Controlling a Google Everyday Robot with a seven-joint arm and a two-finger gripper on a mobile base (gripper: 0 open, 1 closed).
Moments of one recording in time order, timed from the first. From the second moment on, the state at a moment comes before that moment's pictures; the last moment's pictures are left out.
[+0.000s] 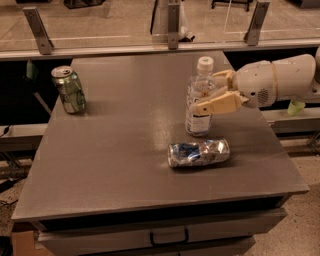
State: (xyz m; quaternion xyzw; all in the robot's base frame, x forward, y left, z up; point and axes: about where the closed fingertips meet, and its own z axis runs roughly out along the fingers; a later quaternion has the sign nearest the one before) arm 0.537 -0.099 0.927 -0.52 0.64 0.35 0.45
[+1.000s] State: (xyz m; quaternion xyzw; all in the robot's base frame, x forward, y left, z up) arm 0.533 -0.139 0.922 -0.49 0.67 0.32 0.46
